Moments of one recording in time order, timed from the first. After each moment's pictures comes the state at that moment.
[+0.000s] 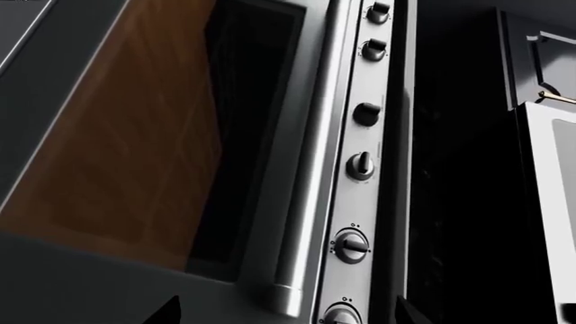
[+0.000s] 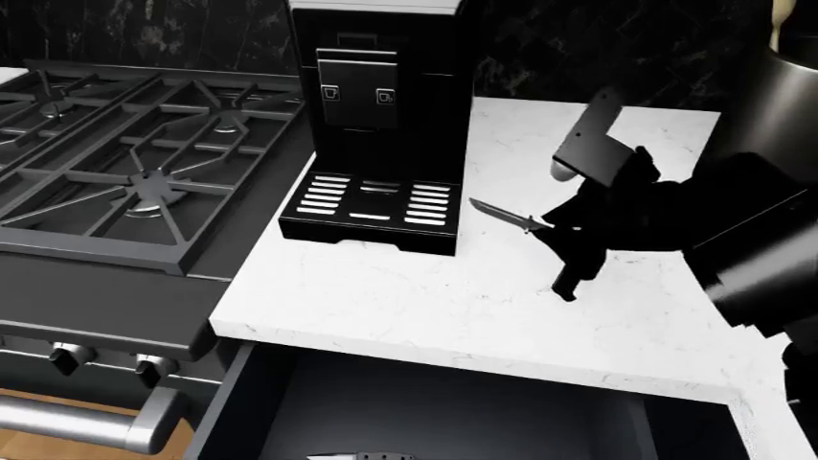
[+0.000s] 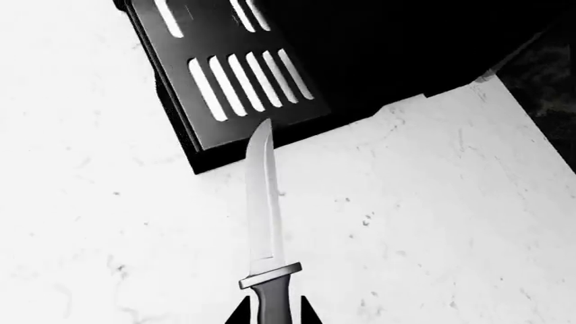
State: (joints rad) left arm 0.33 -0.39 0.87 -1.31 -3.11 -0.48 1.55; right arm 1.22 0.63 -0.76 0.04 0.20 1.05 -0.81
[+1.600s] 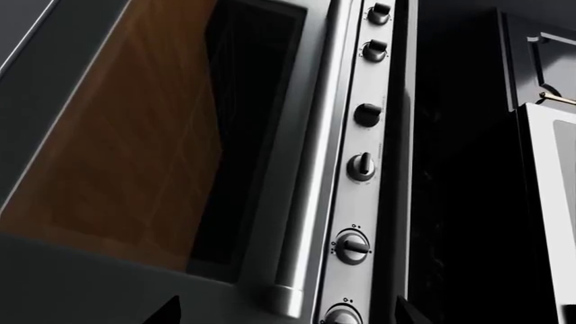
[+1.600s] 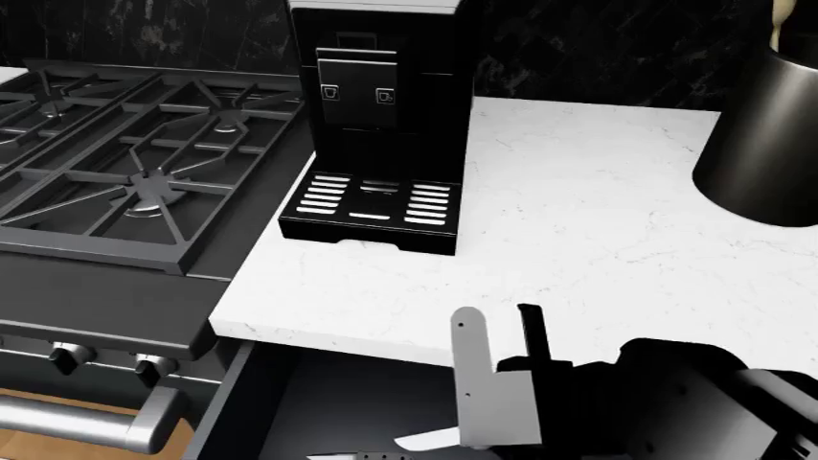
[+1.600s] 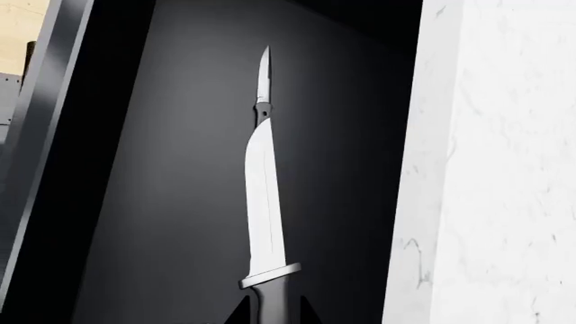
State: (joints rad) left arm 0.33 -0.39 0.86 -1.31 -3.11 -0.48 1.54; right arm 1.17 0.78 -1.14 -0.82 0.31 1.33 -0.82
